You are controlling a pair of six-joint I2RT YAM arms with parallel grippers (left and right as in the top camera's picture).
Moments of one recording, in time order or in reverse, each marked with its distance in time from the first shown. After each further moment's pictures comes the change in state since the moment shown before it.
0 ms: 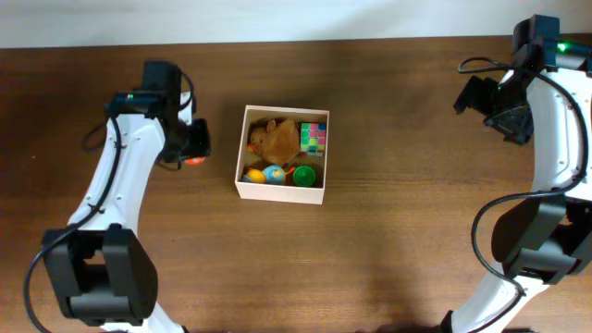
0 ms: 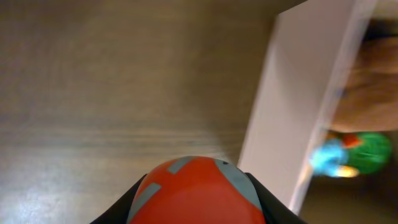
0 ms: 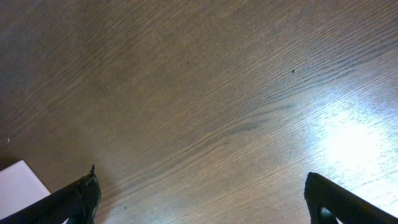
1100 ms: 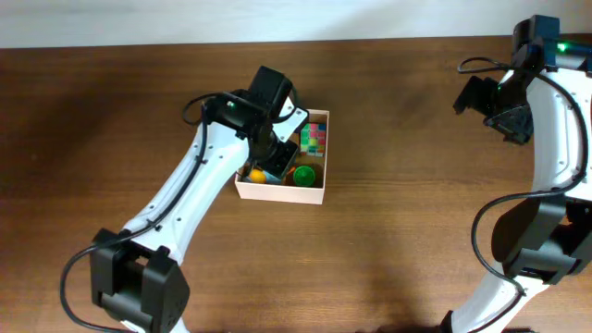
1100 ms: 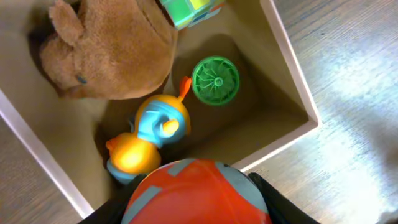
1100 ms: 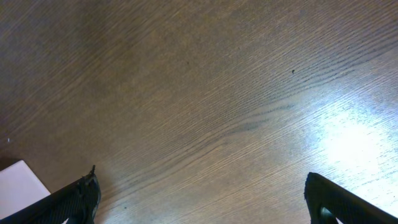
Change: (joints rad) left arm -0.410 0.014 0.082 -0.057 0.035 0.286; right arm 0.000 0.000 0.000 0.000 0.000 0.000
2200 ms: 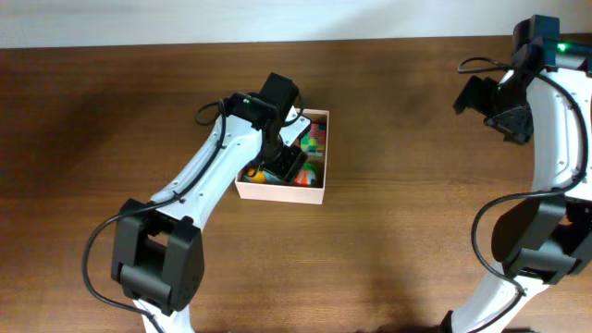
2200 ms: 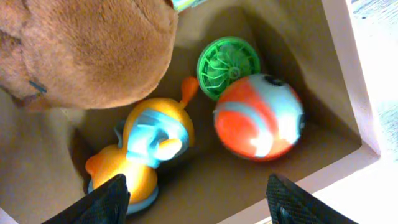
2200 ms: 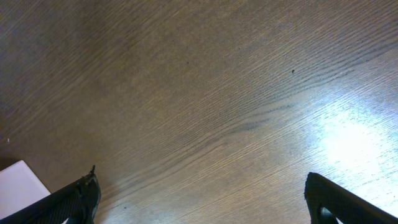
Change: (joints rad) left arm 0.000 0.120 0.000 0.025 0.000 0.003; right arm 0.000 0.000 0.000 0.000 0.000 0.001
